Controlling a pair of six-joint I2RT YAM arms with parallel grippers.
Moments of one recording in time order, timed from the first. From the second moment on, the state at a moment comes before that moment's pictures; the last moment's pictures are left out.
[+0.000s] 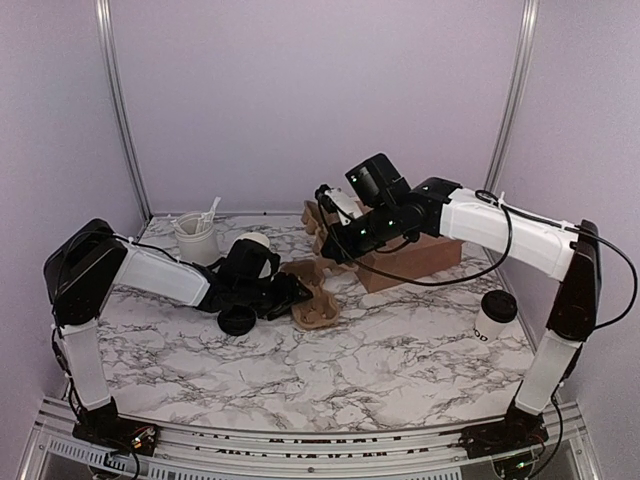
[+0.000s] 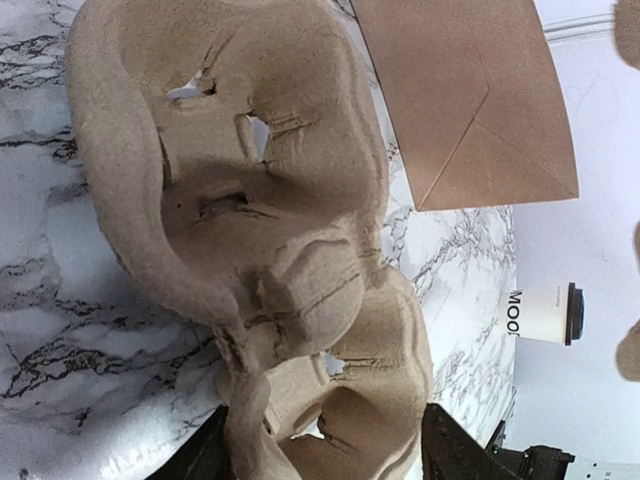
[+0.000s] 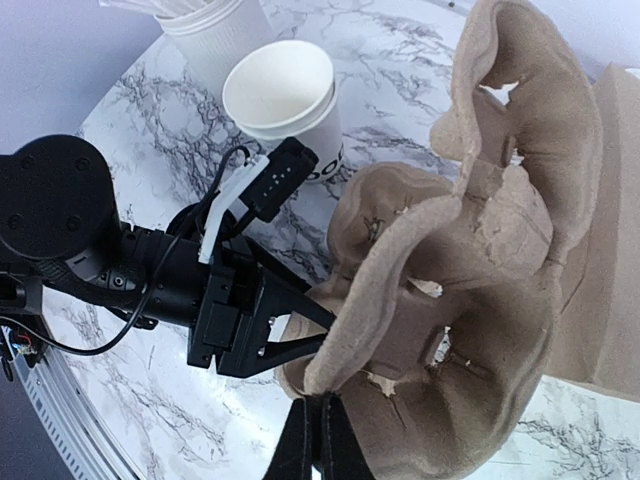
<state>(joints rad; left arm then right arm) -0.76 1.91 1.02 0.23 0.25 -1.00 0.82 1.78 1.65 -0.68 -0.13 0.23</state>
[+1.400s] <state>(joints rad) -0.77 1.85 1.09 0.09 0.18 -0.85 0.79 1.65 1.59 -0.67 -0.07 0.21</state>
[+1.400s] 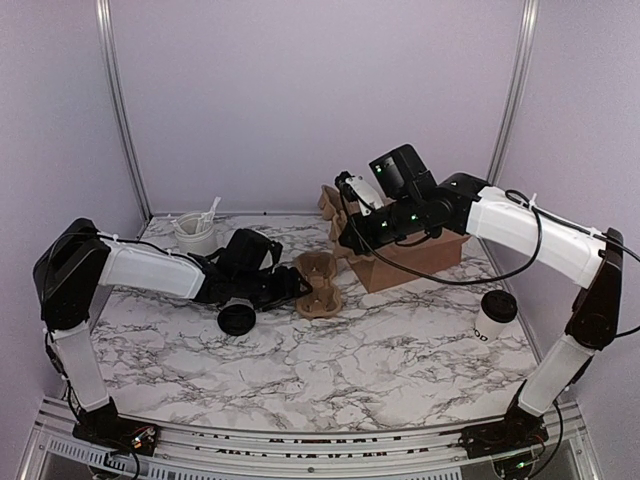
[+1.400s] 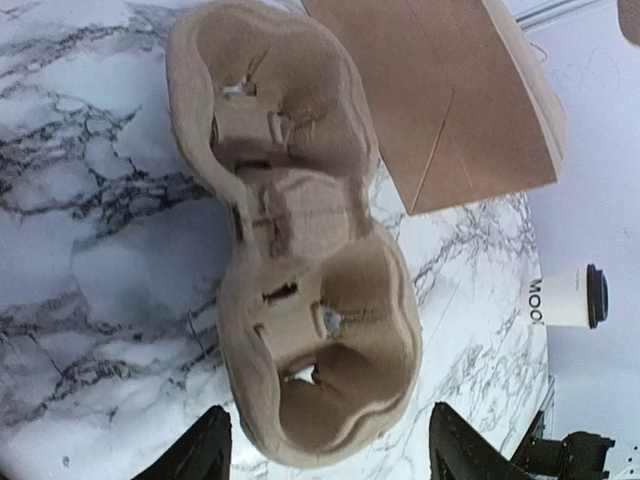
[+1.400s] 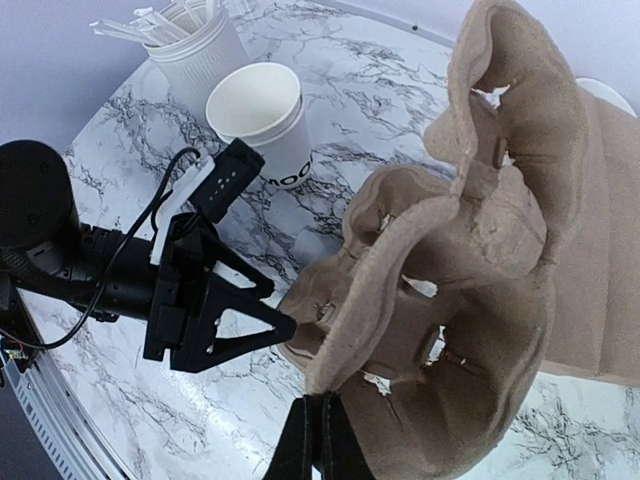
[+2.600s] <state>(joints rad) -0.77 2.14 1.40 0.10 0.31 -0.81 0.81 1.50 1.45 -0.72 -0.02 0.23</state>
